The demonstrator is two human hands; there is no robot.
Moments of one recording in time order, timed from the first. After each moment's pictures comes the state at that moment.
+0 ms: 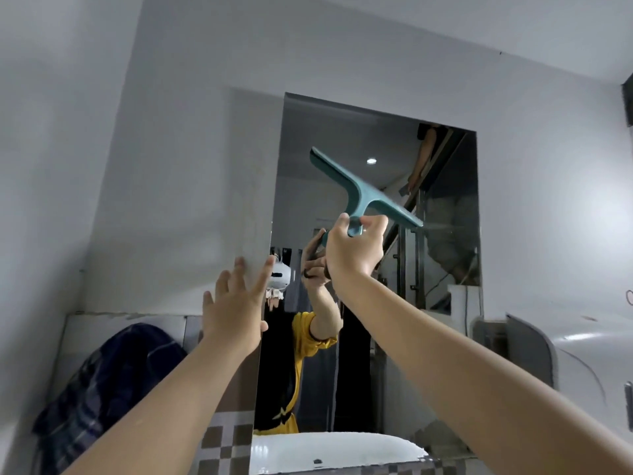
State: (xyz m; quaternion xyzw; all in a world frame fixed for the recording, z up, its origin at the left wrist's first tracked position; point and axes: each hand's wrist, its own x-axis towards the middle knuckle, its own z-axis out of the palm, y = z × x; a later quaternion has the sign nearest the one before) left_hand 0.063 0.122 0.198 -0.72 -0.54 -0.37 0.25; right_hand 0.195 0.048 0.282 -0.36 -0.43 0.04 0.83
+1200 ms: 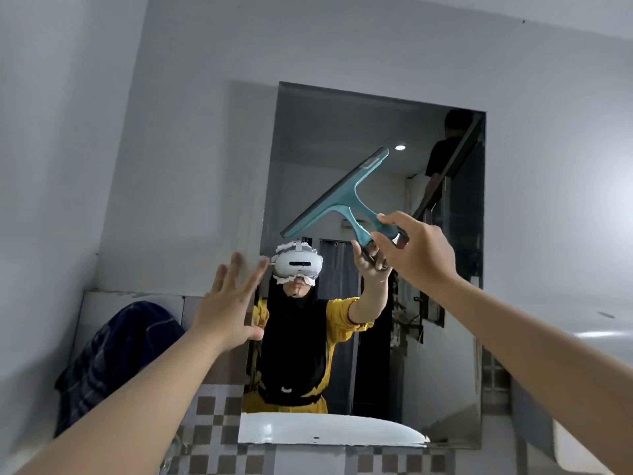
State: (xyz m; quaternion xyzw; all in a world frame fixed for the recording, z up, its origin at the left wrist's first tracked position) left_hand 0.059 0.120 0.183 -0.77 -0.52 -0.34 0.17; right_hand 0.343 0.043 0.273 -0.45 -0.63 -0.33 0.54
